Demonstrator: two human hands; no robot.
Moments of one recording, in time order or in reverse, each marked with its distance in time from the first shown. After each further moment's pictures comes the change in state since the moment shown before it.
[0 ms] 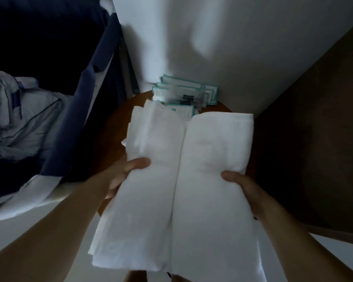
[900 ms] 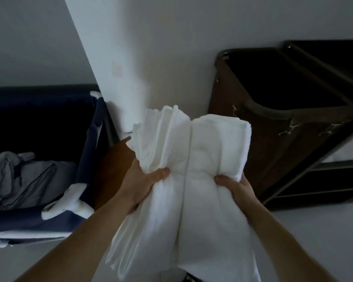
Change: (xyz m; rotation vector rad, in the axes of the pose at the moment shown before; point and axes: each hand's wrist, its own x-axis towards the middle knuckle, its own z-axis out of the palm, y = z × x) left_hand -0.226 0.001 0.114 0.298 0.013 0.601; right_hand -0.257 0.061 0.033 0.126 0.425 -0.548
